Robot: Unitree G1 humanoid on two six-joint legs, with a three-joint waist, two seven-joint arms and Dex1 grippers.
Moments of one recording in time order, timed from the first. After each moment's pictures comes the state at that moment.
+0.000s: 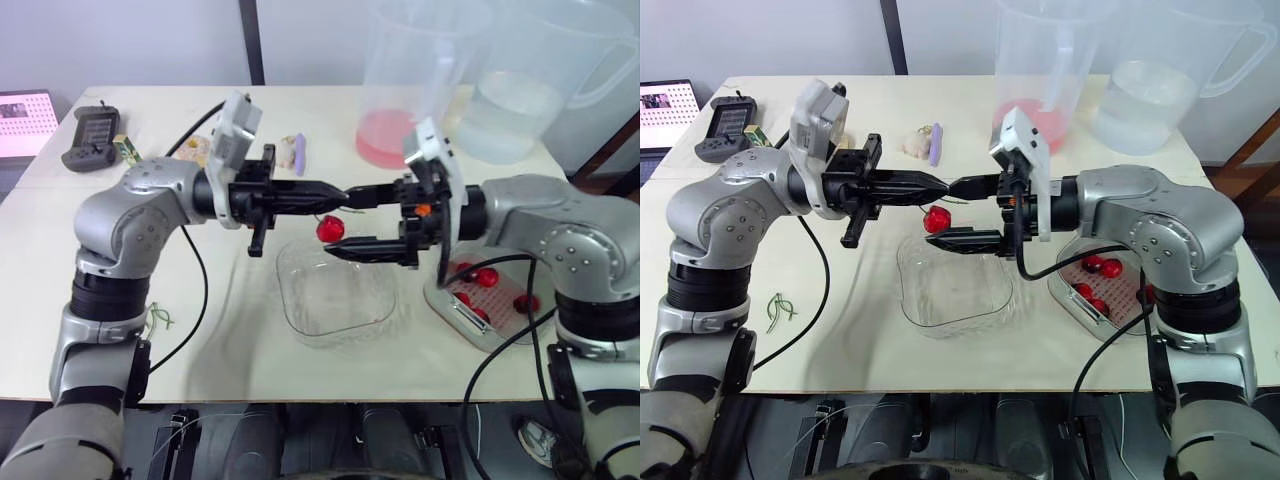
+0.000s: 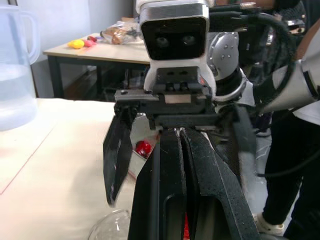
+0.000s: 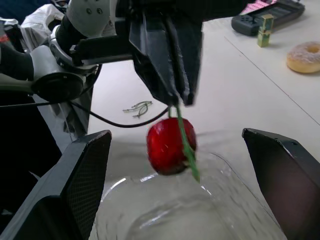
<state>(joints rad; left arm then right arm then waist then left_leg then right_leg) -0.82 0.56 -0.03 -0.13 -0.77 0.74 -1.20 -0.80 -0.67 0.05 -0.39 0.87 1.08 0.85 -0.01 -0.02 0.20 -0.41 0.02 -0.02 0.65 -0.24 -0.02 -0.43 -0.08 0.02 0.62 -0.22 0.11</state>
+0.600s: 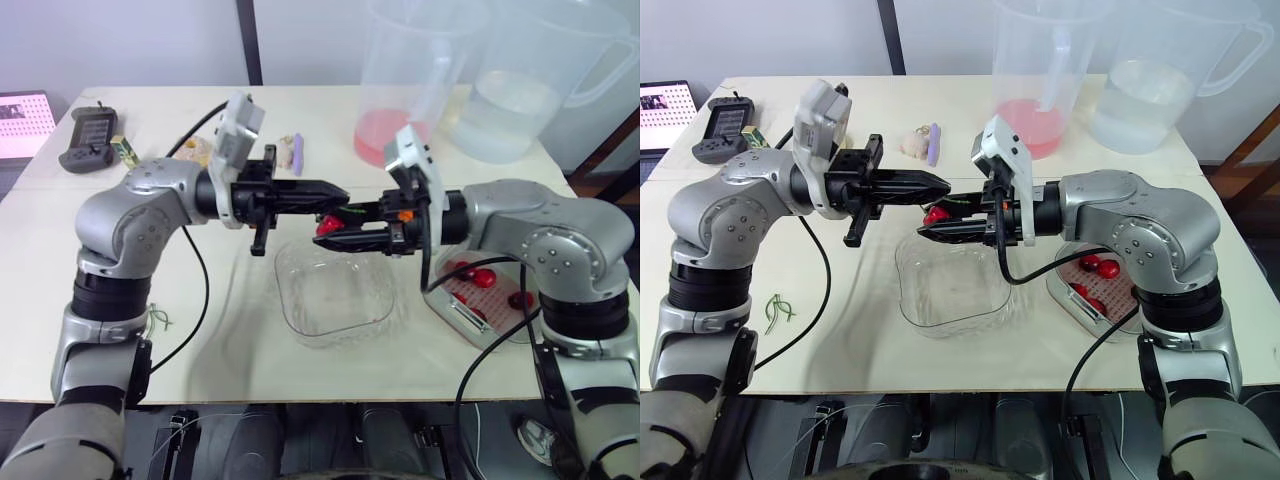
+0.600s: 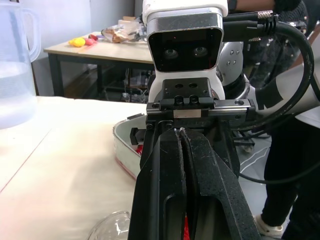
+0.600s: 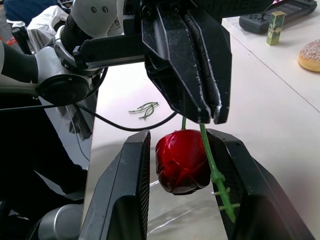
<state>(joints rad) -0.82 0.56 -0.03 -0.13 -0.78 0.76 -1.18 -0.80 -0.63 0.07 -0.38 0.87 1.08 0.83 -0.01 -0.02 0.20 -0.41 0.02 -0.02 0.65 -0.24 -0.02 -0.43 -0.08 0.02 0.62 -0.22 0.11</state>
